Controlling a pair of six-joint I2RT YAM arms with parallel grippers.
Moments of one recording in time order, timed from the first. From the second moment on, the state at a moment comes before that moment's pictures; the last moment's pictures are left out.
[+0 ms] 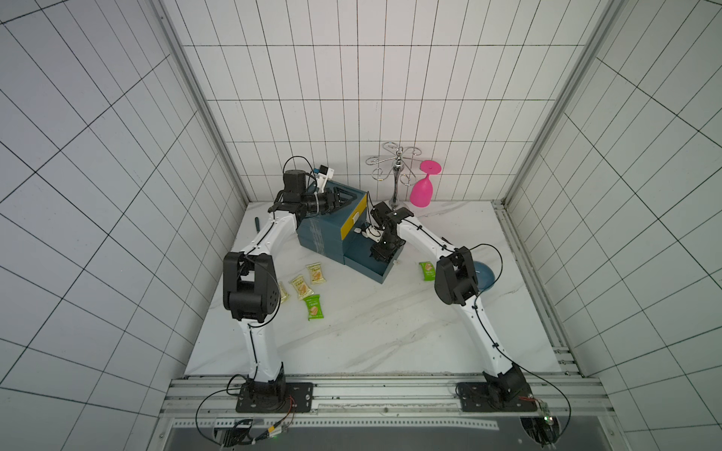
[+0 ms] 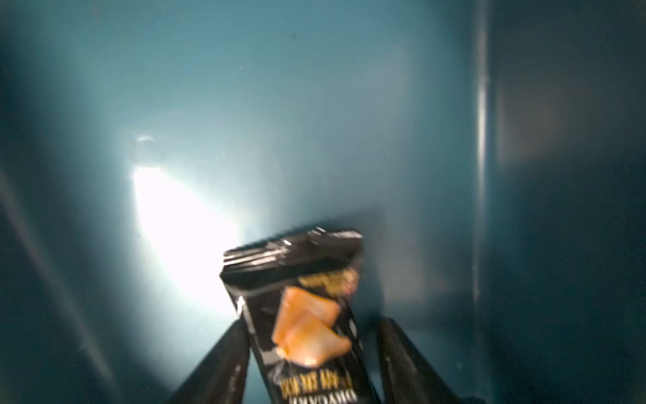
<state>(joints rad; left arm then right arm) -0.10 1.99 1.70 -0.17 1.05 -0.55 0.68 2.58 2.40 -1.15 -0.04 -0.30</state>
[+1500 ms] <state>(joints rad) -0.11 1.98 1.71 -0.15 1.02 -0.75 0.42 1.88 1.56 -0.87 -0.10 0.28</state>
